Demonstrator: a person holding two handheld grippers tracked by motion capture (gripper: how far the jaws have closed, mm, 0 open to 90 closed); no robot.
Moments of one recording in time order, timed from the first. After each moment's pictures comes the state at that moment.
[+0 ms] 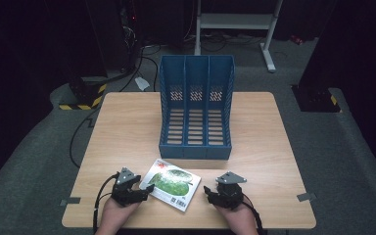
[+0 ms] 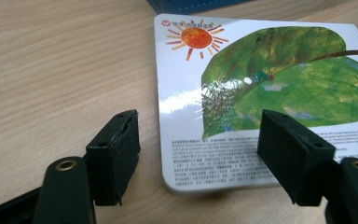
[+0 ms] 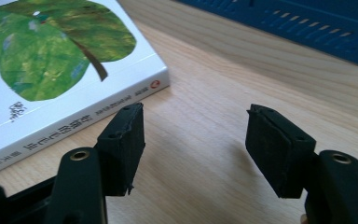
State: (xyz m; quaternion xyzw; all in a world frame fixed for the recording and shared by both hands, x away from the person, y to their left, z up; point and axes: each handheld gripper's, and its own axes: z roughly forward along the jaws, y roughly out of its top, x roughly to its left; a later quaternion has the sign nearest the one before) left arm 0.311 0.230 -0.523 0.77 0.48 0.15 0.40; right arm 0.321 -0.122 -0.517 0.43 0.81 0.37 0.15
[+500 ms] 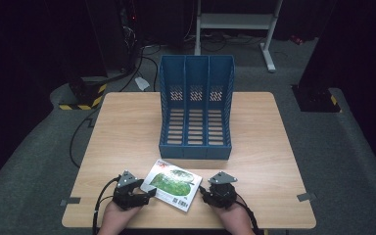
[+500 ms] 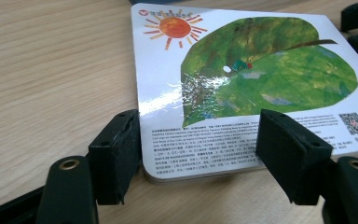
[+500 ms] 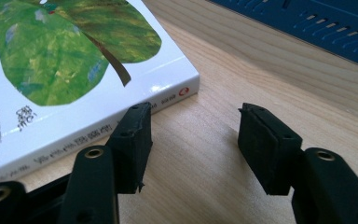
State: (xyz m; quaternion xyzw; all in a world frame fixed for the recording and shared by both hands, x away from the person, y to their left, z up) left arm 0.304 0.219 -0.524 0.78 0.46 0.12 0.41; right arm 0.324 -0.104 -0.521 0.41 0.83 0.35 0.17
